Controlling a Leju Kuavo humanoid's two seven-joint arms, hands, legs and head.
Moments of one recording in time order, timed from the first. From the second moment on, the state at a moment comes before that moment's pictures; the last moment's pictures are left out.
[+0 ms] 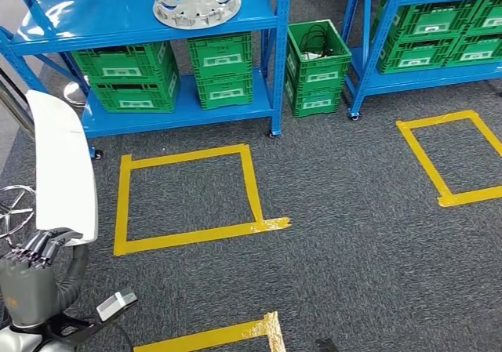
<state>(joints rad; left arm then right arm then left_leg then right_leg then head) 0.11 -0.05 0.02 -1.68 -1.10 0.70 -0.49 -0.01 0.14 -0.32 -0.20 0.46 -0.12 -0.05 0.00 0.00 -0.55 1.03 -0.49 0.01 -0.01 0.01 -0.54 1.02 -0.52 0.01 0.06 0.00</state>
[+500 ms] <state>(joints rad) 0.06 -0.06 -0.04 -1.64 -1.10 0.70 -0.49 0.01 0.14 -0.35 -0.21 0.46 -0.14 -0.05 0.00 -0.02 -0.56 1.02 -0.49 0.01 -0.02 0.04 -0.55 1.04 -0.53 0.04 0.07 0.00</state>
